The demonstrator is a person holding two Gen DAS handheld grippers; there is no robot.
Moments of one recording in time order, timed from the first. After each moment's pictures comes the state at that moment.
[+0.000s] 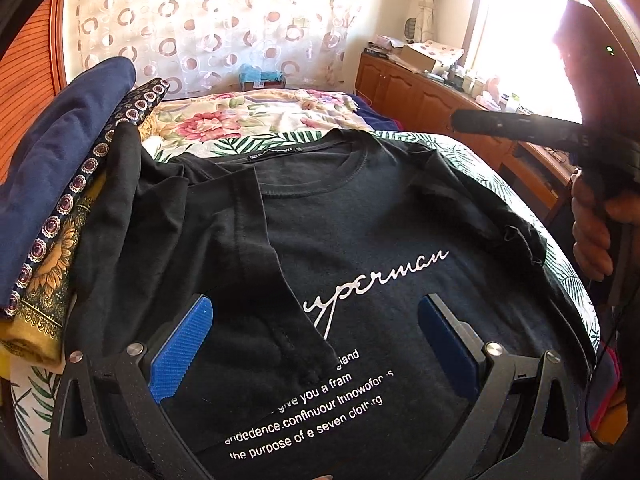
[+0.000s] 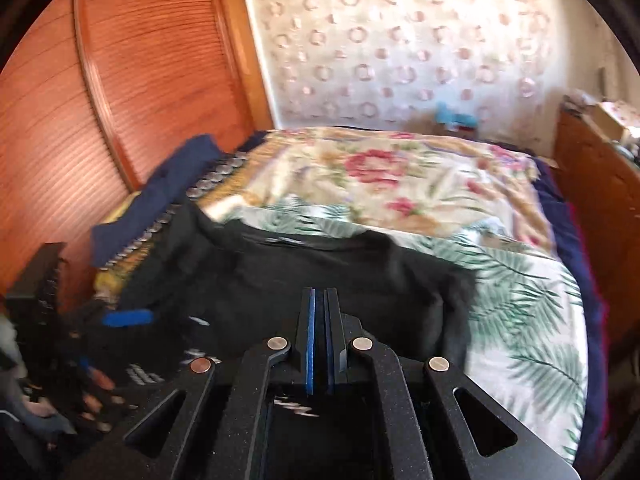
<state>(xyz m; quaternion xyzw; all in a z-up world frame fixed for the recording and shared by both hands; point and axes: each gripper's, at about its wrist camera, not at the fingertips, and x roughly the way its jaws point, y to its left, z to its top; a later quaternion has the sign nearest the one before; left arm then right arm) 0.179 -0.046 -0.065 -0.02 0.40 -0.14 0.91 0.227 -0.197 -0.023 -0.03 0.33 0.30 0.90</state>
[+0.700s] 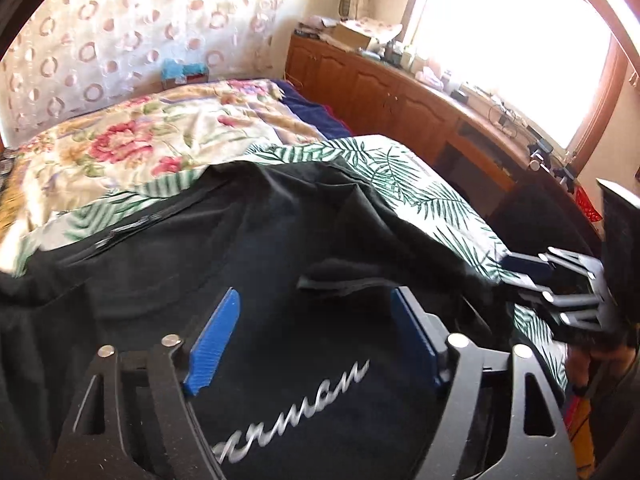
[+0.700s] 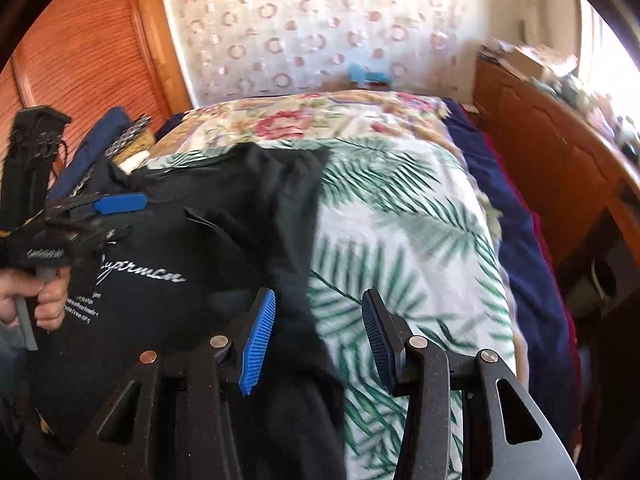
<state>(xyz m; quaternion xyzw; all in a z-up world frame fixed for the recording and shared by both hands) 0.285 -0.149 -0.059 0.00 0.43 -0.26 0.87 0.167 -0.298 -0.073 0.00 0.39 0.14 0.91</state>
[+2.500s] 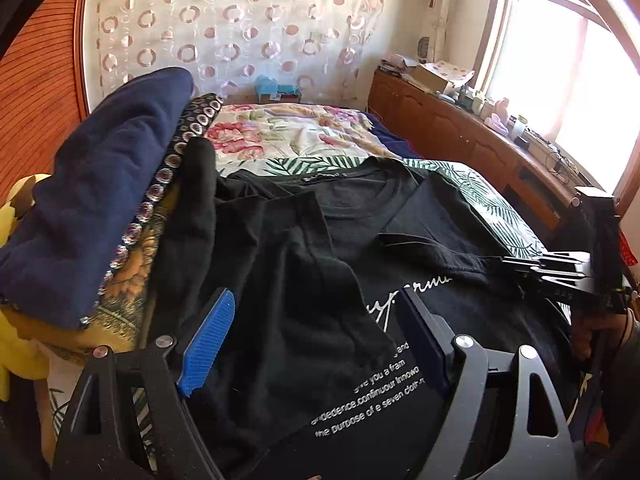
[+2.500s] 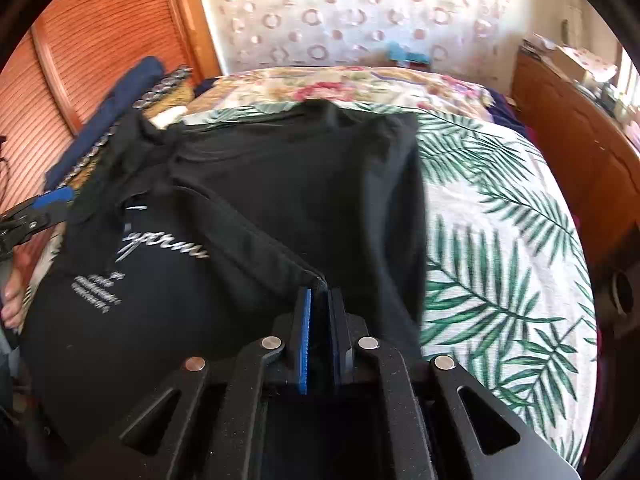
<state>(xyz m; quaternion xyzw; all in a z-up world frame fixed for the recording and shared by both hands) 0.174 0.010 -0.044 -0.04 0.38 -0.13 0.92 0.188 -0.221 -0.081 -0.04 0.42 0.21 0.88</state>
